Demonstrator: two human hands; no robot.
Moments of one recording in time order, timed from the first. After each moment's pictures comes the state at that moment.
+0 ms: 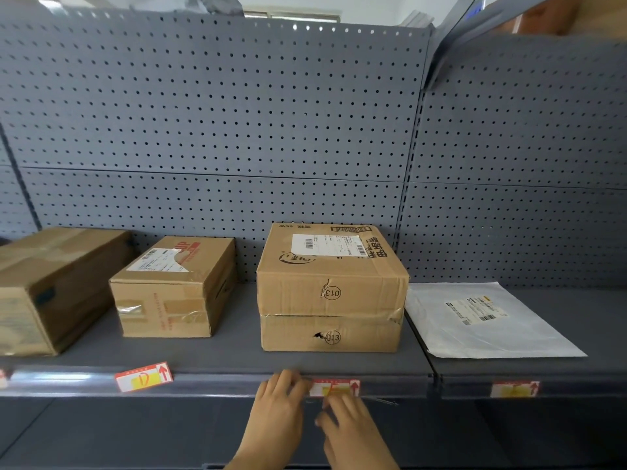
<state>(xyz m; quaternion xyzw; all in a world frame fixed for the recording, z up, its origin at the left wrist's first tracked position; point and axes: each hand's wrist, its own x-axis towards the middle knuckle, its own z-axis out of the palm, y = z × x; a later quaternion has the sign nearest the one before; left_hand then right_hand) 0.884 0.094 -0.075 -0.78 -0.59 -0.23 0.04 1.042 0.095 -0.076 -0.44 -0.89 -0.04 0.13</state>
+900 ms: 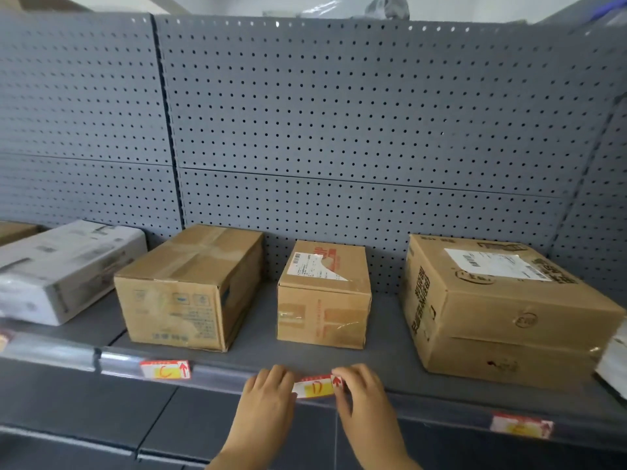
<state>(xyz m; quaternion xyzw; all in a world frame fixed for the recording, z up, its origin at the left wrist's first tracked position) 0.601 0.060 -0.061 -0.71 -0.67 -0.20 0.12 0.769 0.101 -0.066 -0.47 -0.81 0.09 0.34</state>
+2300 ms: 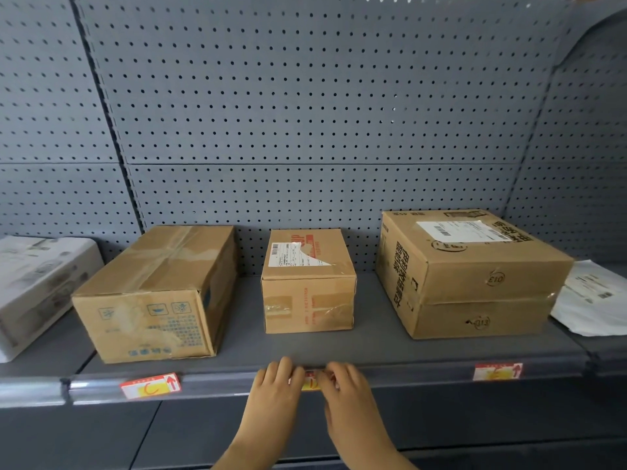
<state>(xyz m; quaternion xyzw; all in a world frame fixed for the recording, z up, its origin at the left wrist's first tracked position) 0.596 0.068 -0.066 -0.79 -0.59 -0.12 0.13 0.743 0.072 -0.078 -0.50 -0.83 -0.02 0.24</state>
